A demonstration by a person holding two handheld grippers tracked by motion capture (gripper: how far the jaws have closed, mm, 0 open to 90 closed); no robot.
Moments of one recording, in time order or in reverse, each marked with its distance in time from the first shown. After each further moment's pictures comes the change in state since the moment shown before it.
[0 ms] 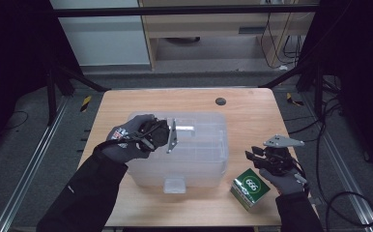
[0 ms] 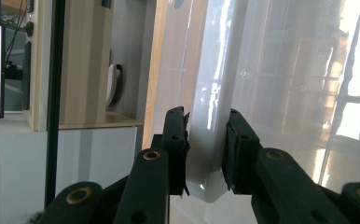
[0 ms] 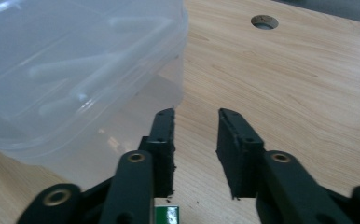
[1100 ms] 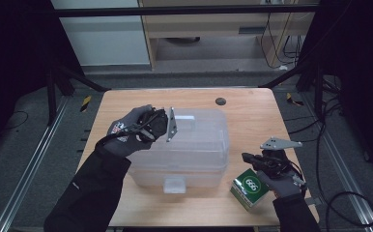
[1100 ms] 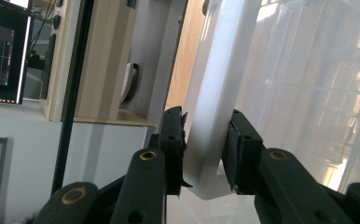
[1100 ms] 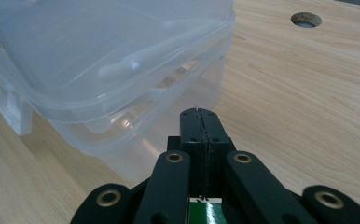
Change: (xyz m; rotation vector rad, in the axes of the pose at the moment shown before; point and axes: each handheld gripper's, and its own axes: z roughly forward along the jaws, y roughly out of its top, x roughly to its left) left arm 0.021 0.000 0.004 -0.032 0.073 -0.088; right arm 0.014 0.003 -0.006 0.007 0.120 0.006
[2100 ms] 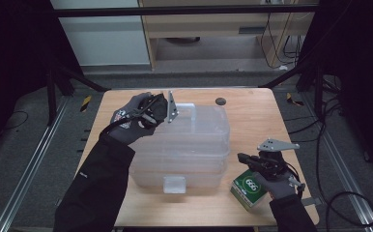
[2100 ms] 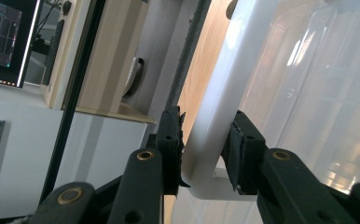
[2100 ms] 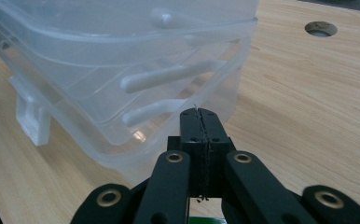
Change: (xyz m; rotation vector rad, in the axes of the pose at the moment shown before) left arm 0.028 0.002 0.018 0.010 0.019 -0.121; right arm 0.009 0.000 0.005 -0.041 0.037 0.009
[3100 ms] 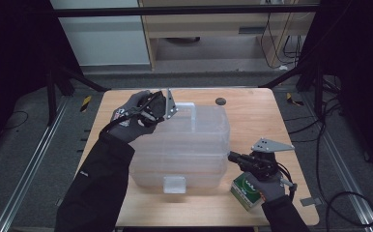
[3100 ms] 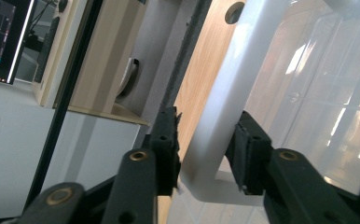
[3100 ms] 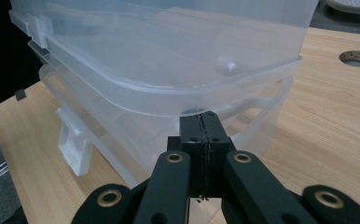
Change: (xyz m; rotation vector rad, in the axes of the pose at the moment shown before) left arm 0.004 -0.004 0.000 -0.023 -0.031 -0.043; right arm 0.020 0.009 0.007 -0.104 0.086 0.011
